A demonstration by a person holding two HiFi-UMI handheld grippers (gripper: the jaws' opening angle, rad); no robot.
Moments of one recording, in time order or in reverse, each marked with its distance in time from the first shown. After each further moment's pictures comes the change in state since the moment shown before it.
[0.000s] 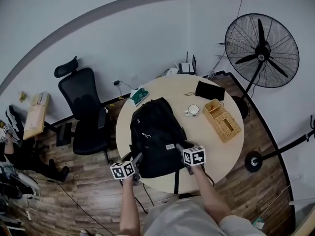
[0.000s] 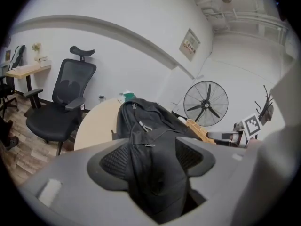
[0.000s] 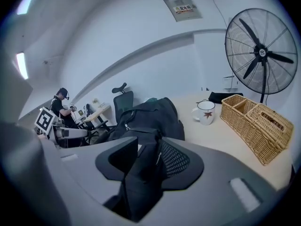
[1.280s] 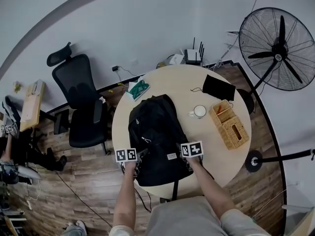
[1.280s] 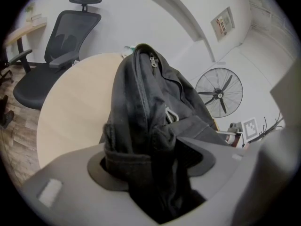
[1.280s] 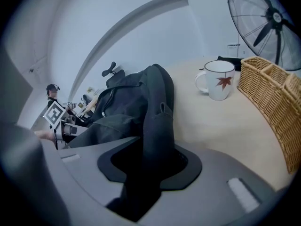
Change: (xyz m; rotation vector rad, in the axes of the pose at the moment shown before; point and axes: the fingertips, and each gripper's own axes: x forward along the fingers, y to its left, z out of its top) left arm 0.135 0.046 -0.049 -0.222 0.402 -0.043; right arm 0.121 -0.055 -0.039 0.114 0.310 0.043
